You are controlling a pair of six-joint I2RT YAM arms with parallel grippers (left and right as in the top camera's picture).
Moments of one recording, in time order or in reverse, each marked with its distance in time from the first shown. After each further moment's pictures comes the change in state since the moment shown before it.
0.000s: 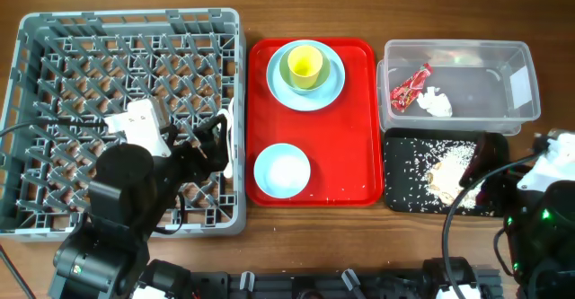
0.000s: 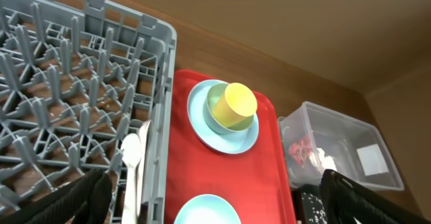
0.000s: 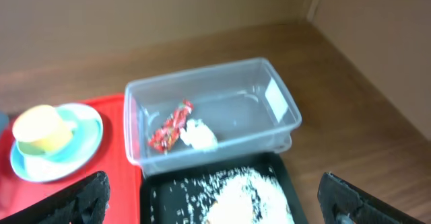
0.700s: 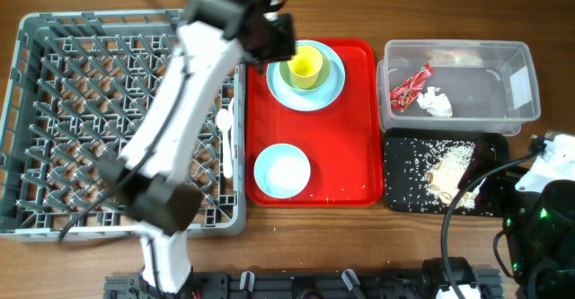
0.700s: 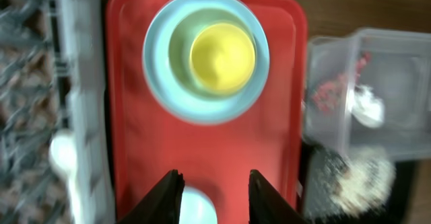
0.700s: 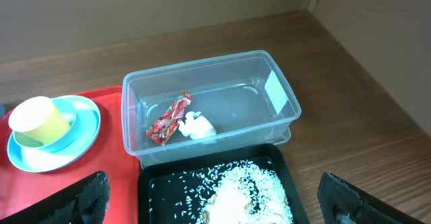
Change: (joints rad) left arm -0.129 1.334 1.294 -0.653 0.104 0.075; right arm 0.000 0.003 0.000 -0.017 -0.003 0.000
